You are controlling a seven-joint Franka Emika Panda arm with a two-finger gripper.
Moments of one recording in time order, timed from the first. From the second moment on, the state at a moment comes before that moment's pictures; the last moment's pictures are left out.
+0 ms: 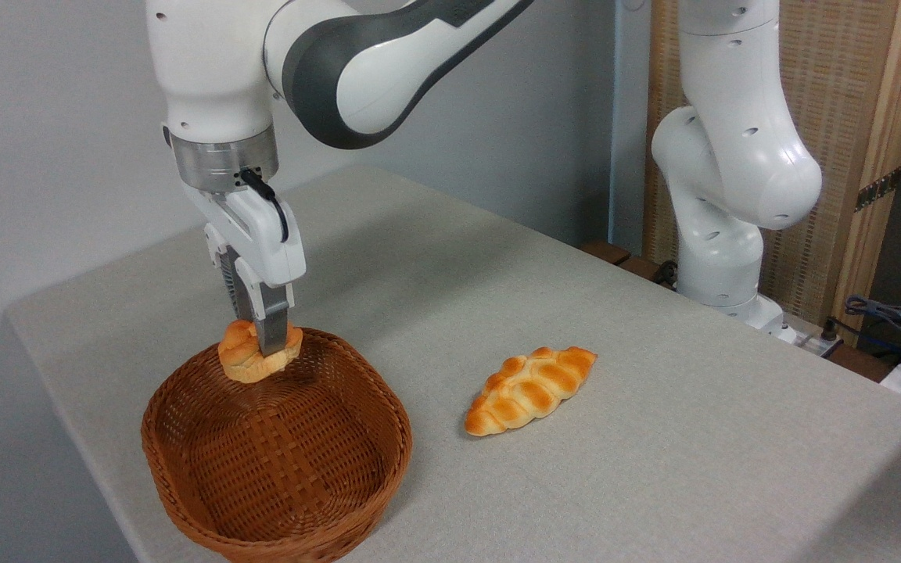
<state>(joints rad) -0.29 0.14 0.09 -1.72 -0.16 1.96 0.67</state>
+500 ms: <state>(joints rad) -0.30 0.17 0.09 -1.72 -0.16 2.00 0.67</state>
